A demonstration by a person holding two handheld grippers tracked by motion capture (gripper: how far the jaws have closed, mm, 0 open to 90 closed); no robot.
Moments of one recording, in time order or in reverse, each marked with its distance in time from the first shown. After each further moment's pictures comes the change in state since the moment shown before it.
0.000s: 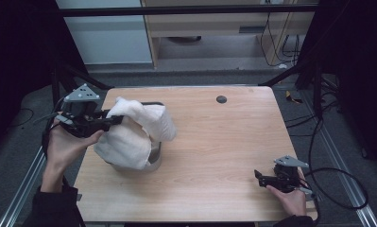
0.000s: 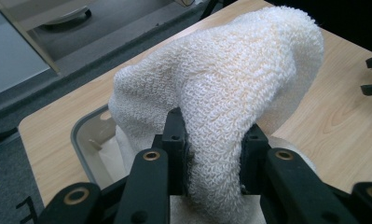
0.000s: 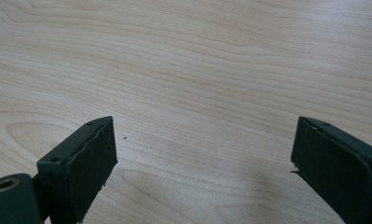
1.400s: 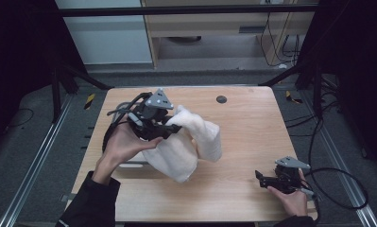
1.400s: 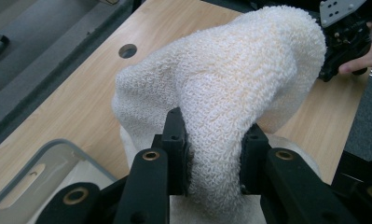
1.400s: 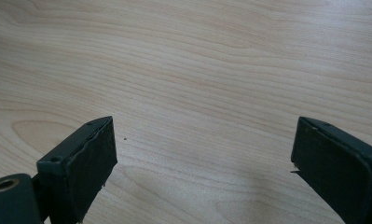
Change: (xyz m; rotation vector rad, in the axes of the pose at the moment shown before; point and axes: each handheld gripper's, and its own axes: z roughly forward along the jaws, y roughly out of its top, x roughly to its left) left arm -0.100 0.061 0.072 0.076 -0.215 0.234; right arm 0.000 -0.001 -0.004 -0.010 0.002 -0.002
